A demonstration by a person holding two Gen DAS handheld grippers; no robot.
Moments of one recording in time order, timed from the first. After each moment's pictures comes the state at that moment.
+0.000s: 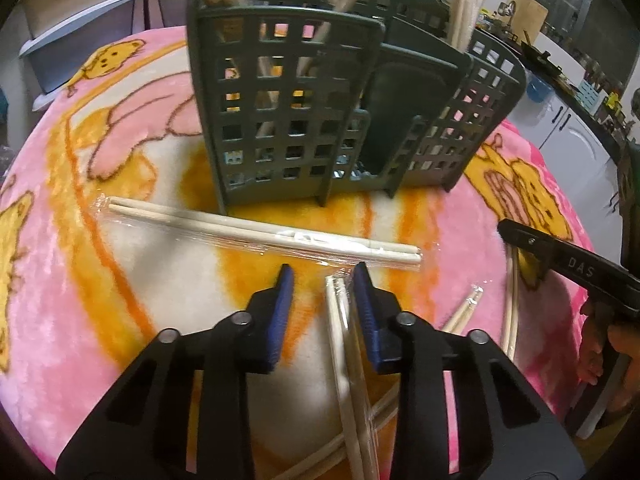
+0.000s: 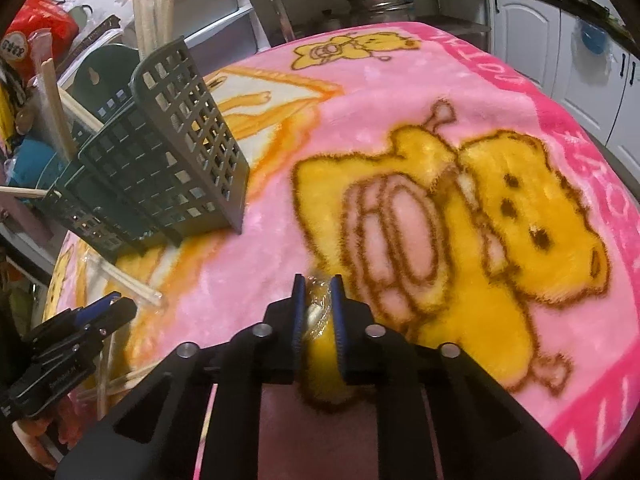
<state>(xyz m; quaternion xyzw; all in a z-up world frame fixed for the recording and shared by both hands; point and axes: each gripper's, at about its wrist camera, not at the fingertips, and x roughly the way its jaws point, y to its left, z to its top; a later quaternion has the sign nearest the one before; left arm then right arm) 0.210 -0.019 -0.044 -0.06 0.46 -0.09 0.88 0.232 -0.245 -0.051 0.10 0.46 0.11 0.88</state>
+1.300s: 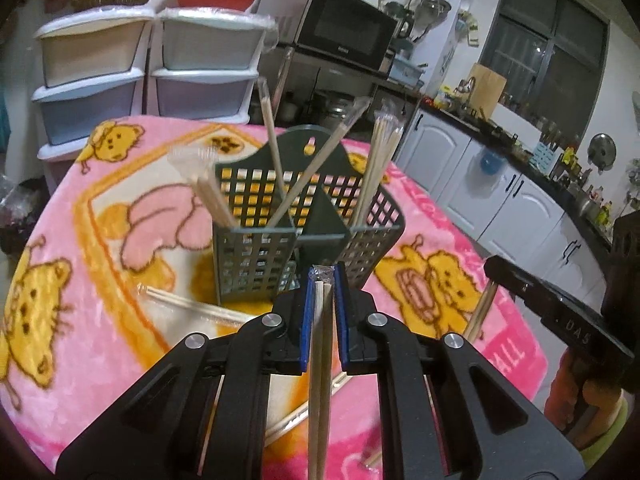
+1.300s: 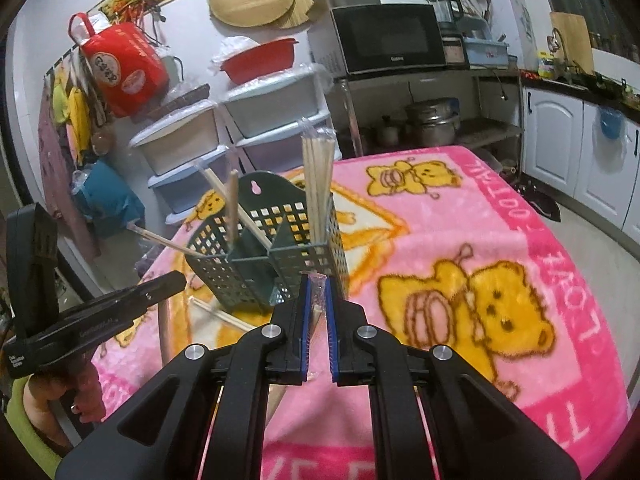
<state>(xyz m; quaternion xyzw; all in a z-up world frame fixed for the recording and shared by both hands) 0.163 -0.016 0.071 -0.11 0.32 -0.13 0.93 0.149 -0.231 0.078 0.08 0.29 0.19 0.94</state>
